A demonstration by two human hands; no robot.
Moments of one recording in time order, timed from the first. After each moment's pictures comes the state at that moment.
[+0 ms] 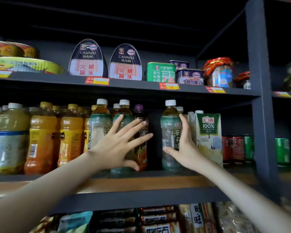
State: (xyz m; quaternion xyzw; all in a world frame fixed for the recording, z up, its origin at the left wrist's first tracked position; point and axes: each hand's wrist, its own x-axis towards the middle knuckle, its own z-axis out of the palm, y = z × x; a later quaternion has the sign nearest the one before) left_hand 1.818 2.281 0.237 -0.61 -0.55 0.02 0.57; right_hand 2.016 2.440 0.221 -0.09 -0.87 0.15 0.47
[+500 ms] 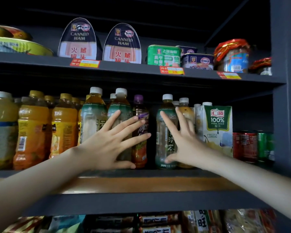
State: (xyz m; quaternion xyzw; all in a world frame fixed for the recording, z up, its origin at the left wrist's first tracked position) left_hand 1.811 2.280 0.230 -0.60 -0.51 0.05 0.61; right_hand 2.006 2.445 0.236 -0.18 -0.93 -0.06 0.31
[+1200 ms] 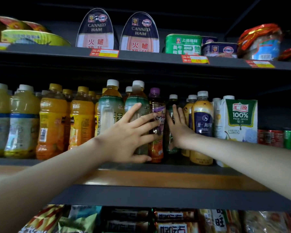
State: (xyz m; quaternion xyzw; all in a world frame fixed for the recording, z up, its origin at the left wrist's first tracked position) left_hand 1.814 2.277 0.234 -0.59 -0.52 0.11 0.61; right_hand 1.910 2.476 0.250 -0.30 -0.92 -0.13 0.21
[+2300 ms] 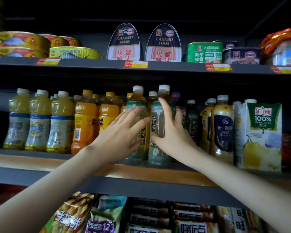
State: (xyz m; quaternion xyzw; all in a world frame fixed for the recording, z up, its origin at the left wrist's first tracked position) left_hand 1.801 2.211 0.222 -0.53 -0.65 -0.10 0.53; right_hand 1.930 2.345 0.234 -0.10 -0.90 0.10 0.41
